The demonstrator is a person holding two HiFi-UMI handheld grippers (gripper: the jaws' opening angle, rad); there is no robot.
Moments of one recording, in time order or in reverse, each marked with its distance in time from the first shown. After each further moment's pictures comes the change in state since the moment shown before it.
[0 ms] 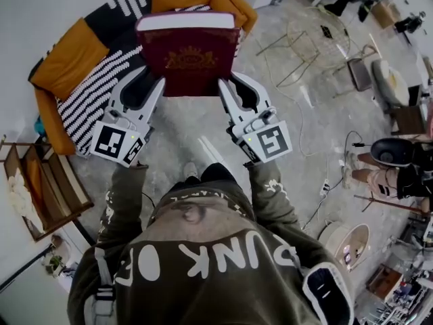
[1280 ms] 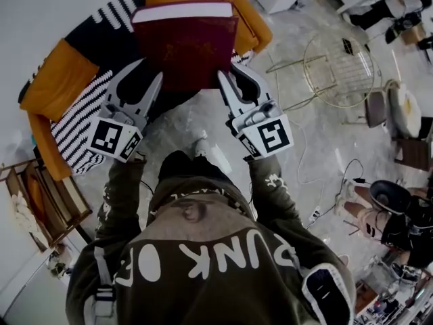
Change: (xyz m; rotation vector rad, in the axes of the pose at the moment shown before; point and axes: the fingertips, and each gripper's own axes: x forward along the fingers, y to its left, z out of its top) left arm 0.269 0.174 -0.075 -0.031 0.099 0.081; right arm 0.205 -0.254 -0.097 0.075 0.059 0.092
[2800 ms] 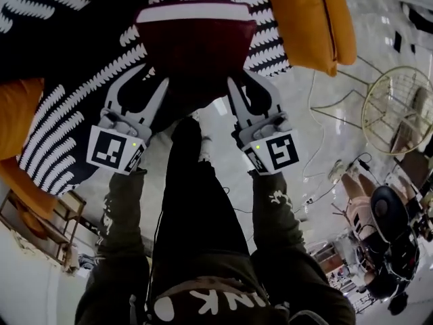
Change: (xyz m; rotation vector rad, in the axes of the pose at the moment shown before) left arm 0.192 0.218 -0.473 -0.311 0.363 -0.001; right arm 0.213 -0.163 -0.477 0.304 0.427 -0.068
